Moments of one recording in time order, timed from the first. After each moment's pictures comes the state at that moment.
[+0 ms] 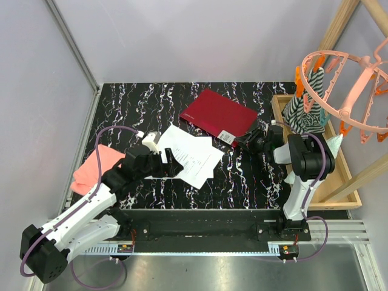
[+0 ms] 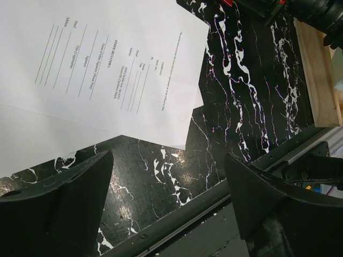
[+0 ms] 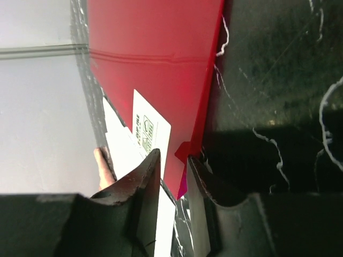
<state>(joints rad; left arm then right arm) -0.62 0.84 0.60 -0.34 0.11 -0.61 0.06 1.92 0.67 0.71 -0.53 1.03</state>
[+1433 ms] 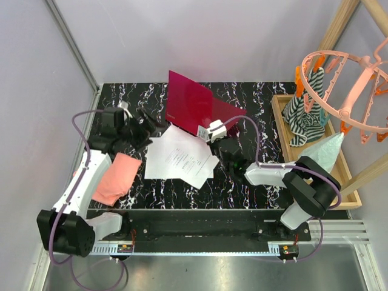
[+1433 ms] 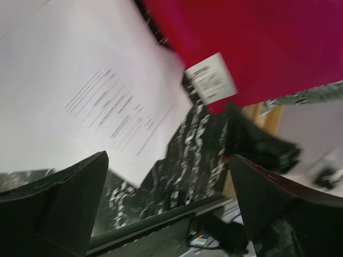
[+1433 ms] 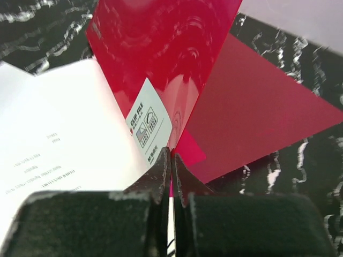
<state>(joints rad) -0.15 1.11 0.94 -0.52 0.37 -0.85 0.78 1.58 0.67 0.71 0.39 -0.02</state>
